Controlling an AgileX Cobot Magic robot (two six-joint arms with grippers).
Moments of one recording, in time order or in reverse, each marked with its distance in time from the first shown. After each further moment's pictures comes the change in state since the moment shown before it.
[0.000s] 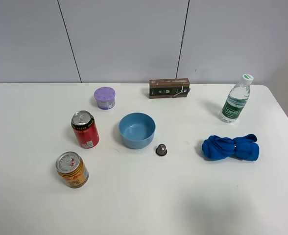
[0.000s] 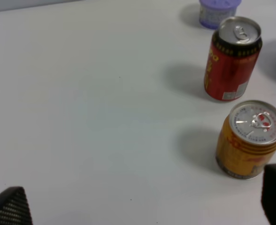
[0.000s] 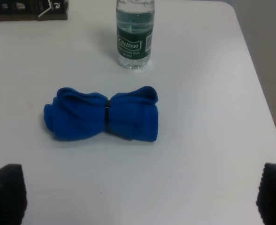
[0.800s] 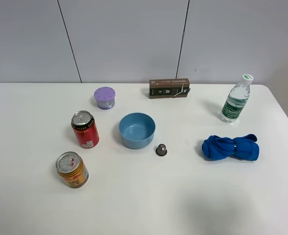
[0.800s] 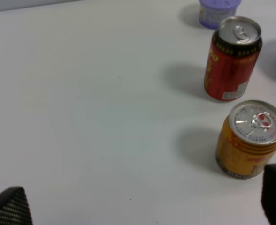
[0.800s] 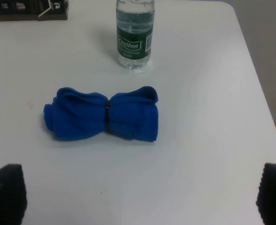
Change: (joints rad) left arm 0.000 0.000 0.000 0.000 0.000 0.000; right arm 0.000 0.000 0.000 0.000 0.000 0.000
